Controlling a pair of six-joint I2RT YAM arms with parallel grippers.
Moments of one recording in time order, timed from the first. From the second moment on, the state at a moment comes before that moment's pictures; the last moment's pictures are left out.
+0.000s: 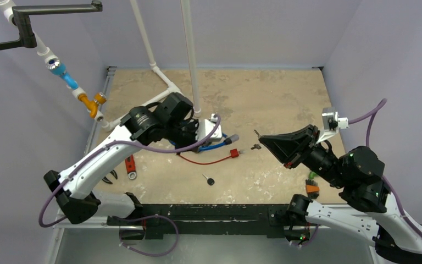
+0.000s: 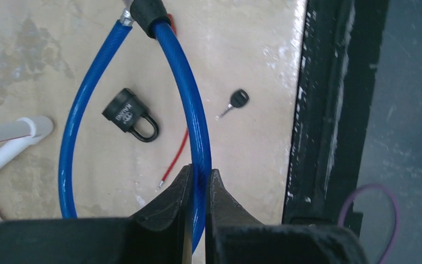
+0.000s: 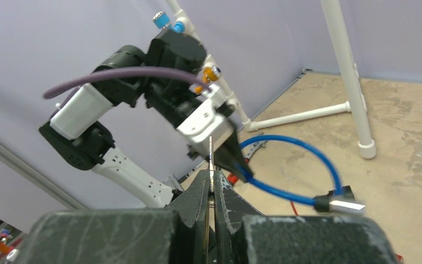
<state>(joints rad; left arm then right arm) -0.83 1.36 1.56 -1.10 0.33 0.52 1.03 0.51 1.08 -0.37 0.11 0.51</state>
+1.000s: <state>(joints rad) -0.83 0.97 1.37 -1.56 0.67 1.25 1.03 0.70 0.86 -0.34 0.18 0.44</state>
